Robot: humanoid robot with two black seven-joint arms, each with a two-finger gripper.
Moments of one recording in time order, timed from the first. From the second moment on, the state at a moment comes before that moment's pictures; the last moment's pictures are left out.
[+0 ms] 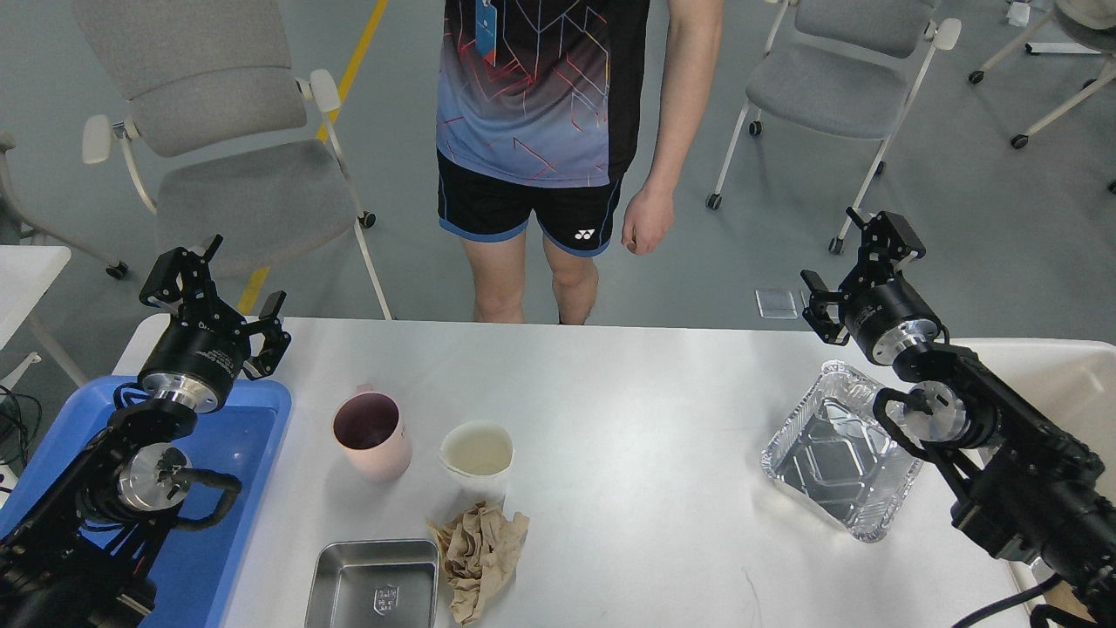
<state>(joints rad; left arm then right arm) -0.29 0.24 -1.28 -1.09 0.45 -0.11 -0.17 0.58 -0.30 1.02 0.83 -0.34 0.12 0.21</state>
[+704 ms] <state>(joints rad) -0.31 0.40 -1.11 -1.19 0.44 -0.08 -0.12 0.56 -0.30 1.02 0.83 -0.34 0.12 0.21</state>
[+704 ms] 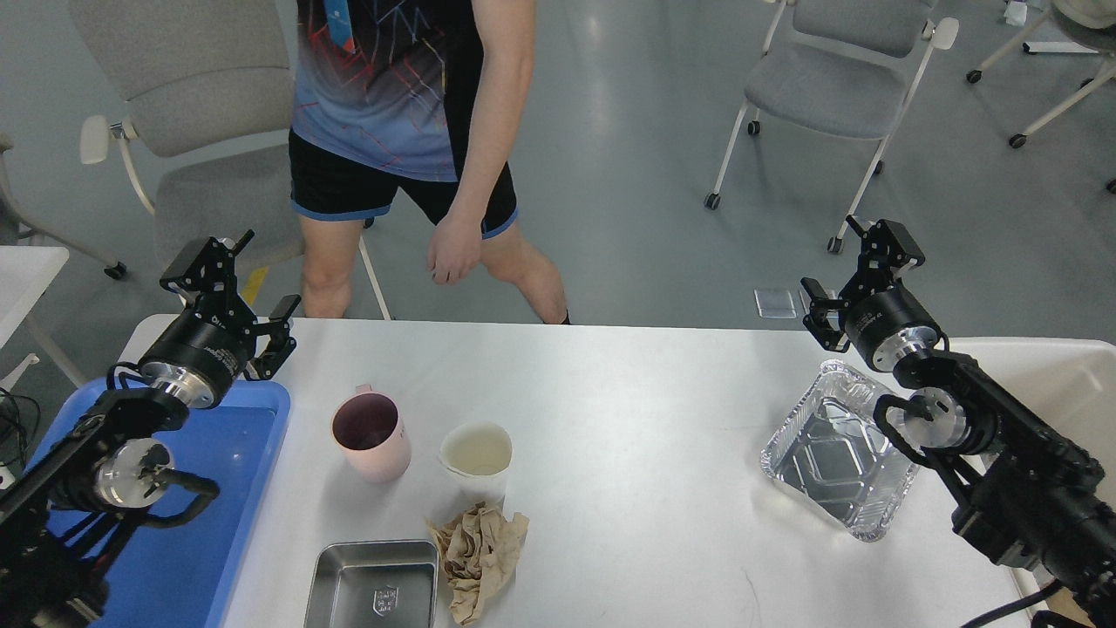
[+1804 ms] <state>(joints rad) -0.30 1.55 -0.71 -1.67 0.45 -0.38 0.24 0.53 -0.30 1.02 0.83 -0.34 0.12 0.21</state>
